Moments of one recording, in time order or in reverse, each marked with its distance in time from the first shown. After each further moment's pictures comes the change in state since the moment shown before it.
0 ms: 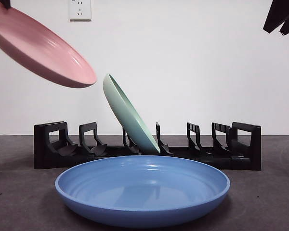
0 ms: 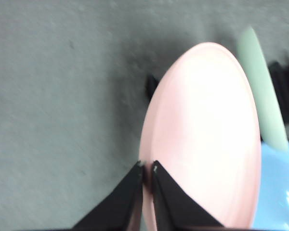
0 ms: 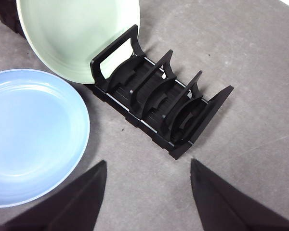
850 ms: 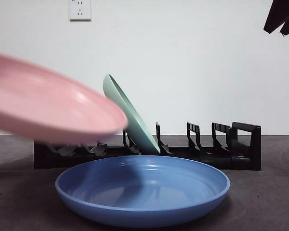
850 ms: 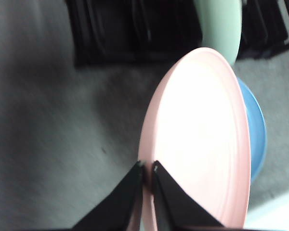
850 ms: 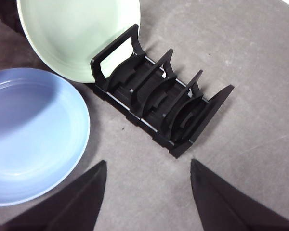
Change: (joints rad) left arm -0.002 -0.508 -0.808 0.311 0.328 -0.169; right arm 0.000 0.000 0.000 -0.008 0.000 0.000
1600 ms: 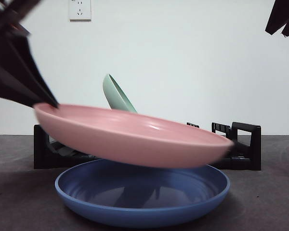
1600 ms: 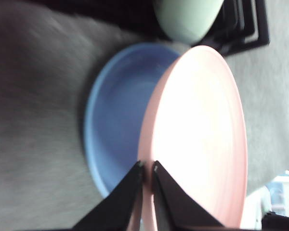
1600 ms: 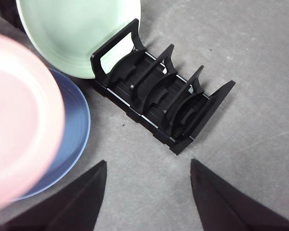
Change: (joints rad) left arm -0.375 0.109 -0.300 0.585 -0.053 -0.557; right arm 0.000 0.000 0.000 -0.009 0.002 0.000
